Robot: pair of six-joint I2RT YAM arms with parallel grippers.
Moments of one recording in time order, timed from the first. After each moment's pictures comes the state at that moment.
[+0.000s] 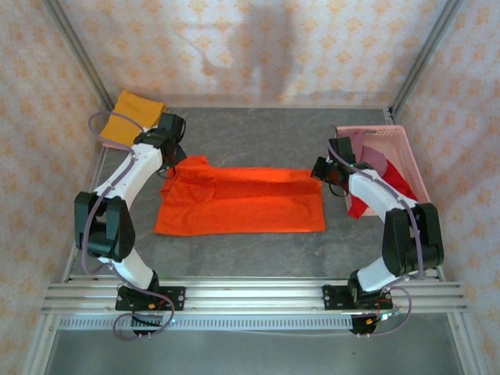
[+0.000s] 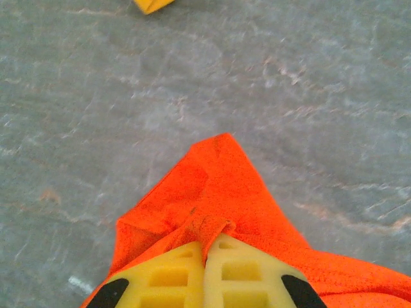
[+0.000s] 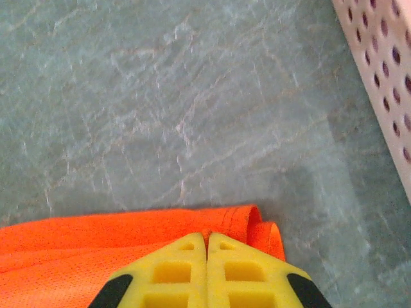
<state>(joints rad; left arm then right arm) -0.12 1.64 1.33 -0.83 -0.34 -0.72 0.20 1.50 0.96 -0.37 -0.03 0.49</state>
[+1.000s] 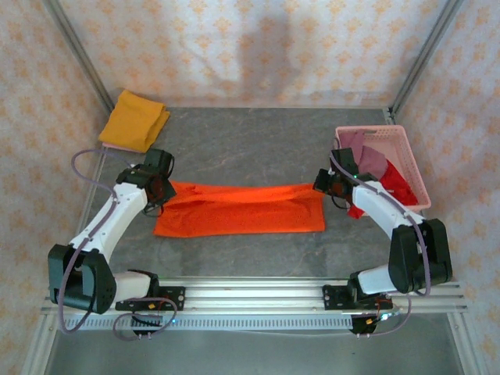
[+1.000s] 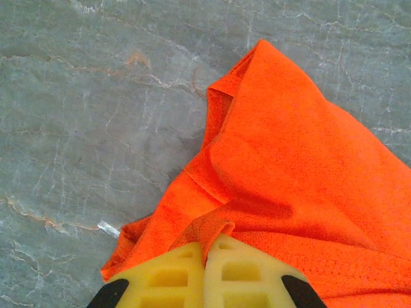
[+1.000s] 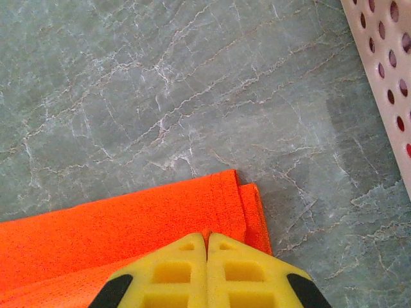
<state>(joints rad) -0.12 1.27 0.97 -0.94 -0.26 -0.74 0.21 1.40 0.87 -0.44 -0.04 0.50</state>
